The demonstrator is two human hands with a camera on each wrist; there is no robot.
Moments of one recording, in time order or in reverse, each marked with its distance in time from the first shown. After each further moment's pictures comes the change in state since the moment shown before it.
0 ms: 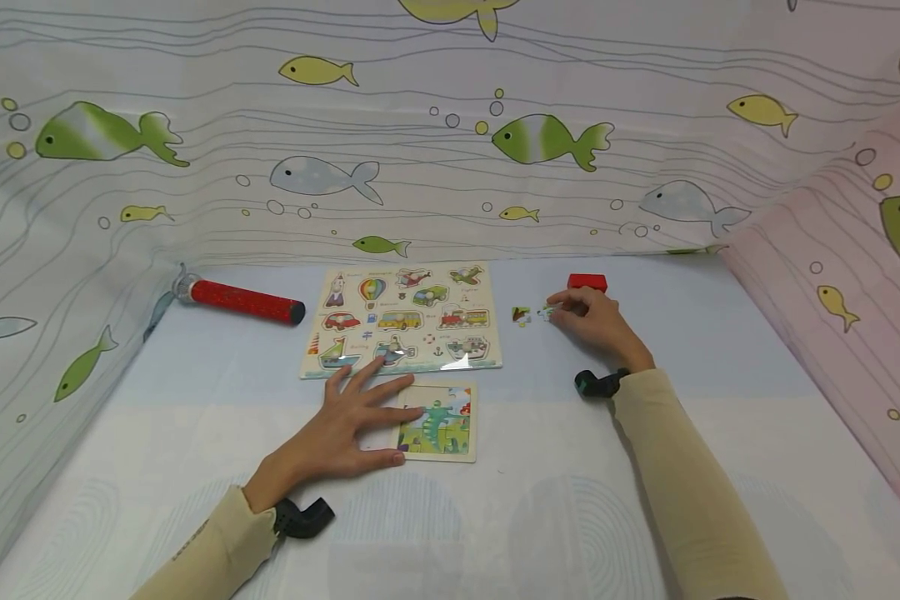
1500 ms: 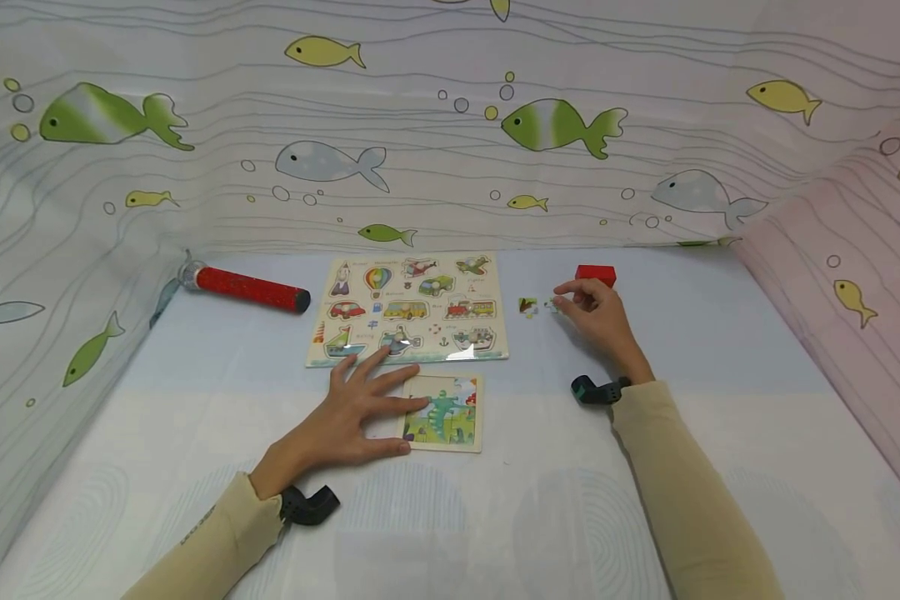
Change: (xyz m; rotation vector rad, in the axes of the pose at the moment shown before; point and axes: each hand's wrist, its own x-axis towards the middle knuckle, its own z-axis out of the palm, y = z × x) left_hand 0.001 -0.002 0.001 0.028 0.022 0.025; right_hand -0.011 -0.008 0.023 0.136 0.296 -0.099
